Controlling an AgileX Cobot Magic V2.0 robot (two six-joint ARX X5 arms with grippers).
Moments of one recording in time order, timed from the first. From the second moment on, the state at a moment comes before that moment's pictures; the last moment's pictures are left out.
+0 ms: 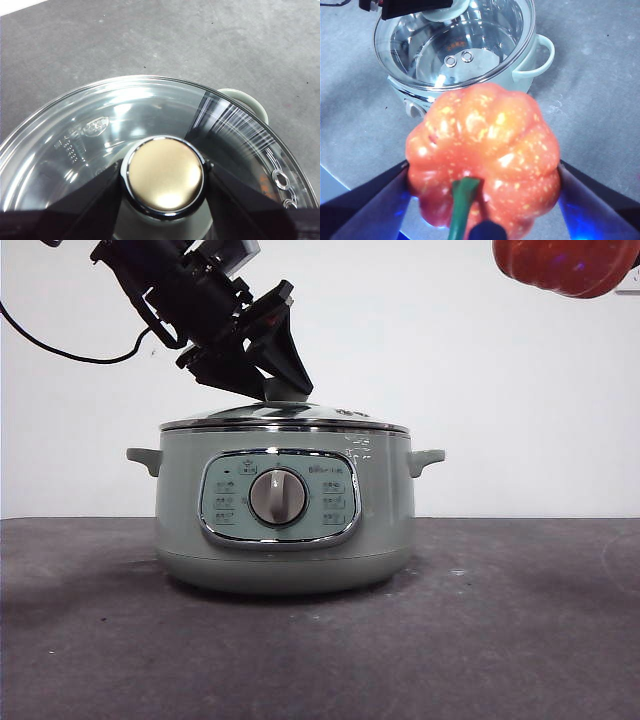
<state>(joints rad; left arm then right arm) -0.44 1.70 1.36 -0.26 0.34 0.12 0.45 0.93 1.07 -0.84 -0.17 -0.01</state>
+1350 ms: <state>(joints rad) -0.31 1.14 1.35 -0.66 0.27 0.11 0.47 1.26 1.15 -0.52 -0.18 0.01</state>
